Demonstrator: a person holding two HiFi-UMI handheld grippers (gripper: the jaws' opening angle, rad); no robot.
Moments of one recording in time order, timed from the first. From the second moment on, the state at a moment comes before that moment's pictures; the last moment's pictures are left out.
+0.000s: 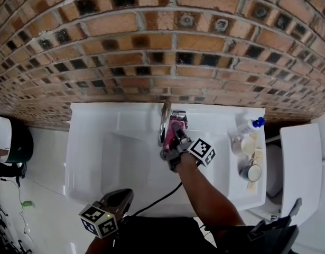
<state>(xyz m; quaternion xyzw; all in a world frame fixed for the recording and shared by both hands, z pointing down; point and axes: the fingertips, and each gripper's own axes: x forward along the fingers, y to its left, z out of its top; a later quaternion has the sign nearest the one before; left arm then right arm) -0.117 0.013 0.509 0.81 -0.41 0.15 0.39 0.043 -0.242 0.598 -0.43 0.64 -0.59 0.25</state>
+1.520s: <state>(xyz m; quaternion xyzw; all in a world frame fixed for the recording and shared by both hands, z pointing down) -0.124 0.025 0.515 0.79 -0.44 0.14 0.40 0.006 -0.248 0.616 -0.39 0.69 -0.58 0.19</state>
